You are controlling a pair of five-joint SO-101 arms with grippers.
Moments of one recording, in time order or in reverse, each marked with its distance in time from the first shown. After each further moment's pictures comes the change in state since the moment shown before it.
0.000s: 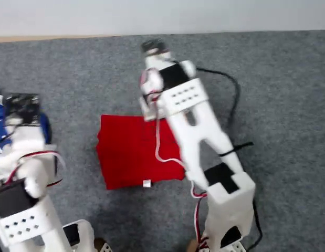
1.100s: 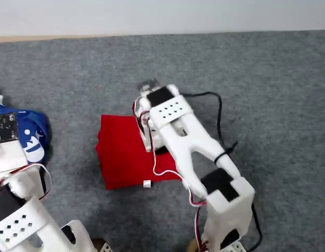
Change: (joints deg) left arm -17.7 -0.2 2.7 11.7 -0.3; right arm -6.2 -3.6 23.4 -3.7 0.0
